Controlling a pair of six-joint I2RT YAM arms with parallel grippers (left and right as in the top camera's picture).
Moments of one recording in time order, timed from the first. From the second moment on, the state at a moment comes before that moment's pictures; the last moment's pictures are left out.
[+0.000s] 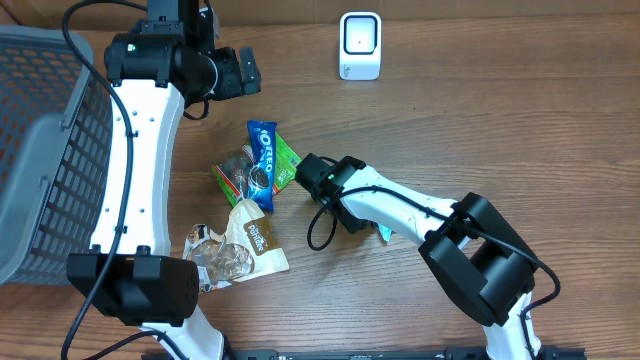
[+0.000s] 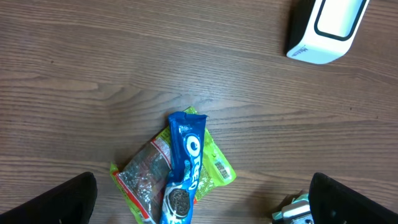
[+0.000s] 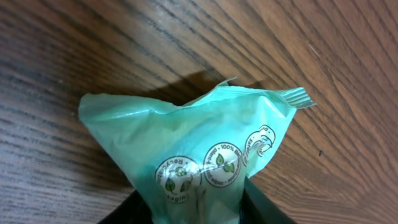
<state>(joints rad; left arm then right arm) -0.05 1.86 2.01 -1.22 0.10 -0.26 0.82 2.09 1.43 -0.99 0.42 0.22</state>
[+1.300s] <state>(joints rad) -0.05 1.86 2.01 -1.22 0.10 -0.26 0.29 2.10 1.48 -1.14 -0.88 -0.21</state>
